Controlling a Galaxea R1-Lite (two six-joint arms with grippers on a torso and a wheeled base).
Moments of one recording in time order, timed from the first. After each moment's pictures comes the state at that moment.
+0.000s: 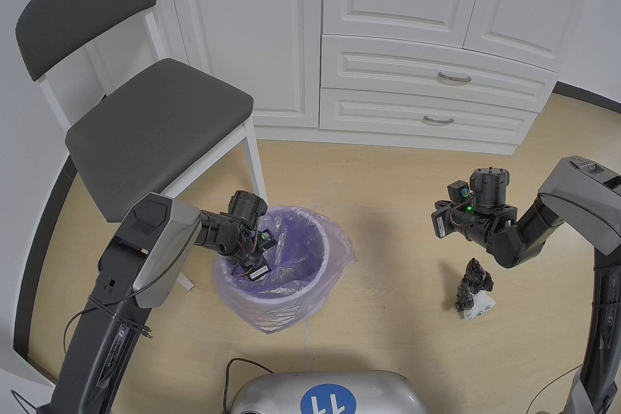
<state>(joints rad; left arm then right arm) -0.34 2.81 -2.00 0.18 0.03 0.74 0.21 2.30 -1.05 -0.89 -0.08 -0.30</state>
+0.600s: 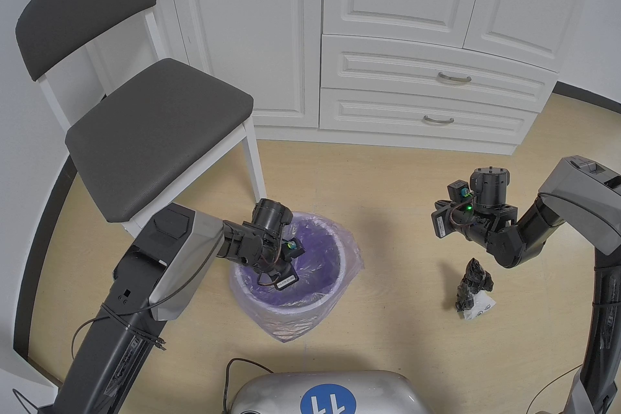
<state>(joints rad) -0.43 2.83 -2.00 0.12 -0.10 0.73 0.21 2.30 -1.05 -0.89 -0.08 -0.30</state>
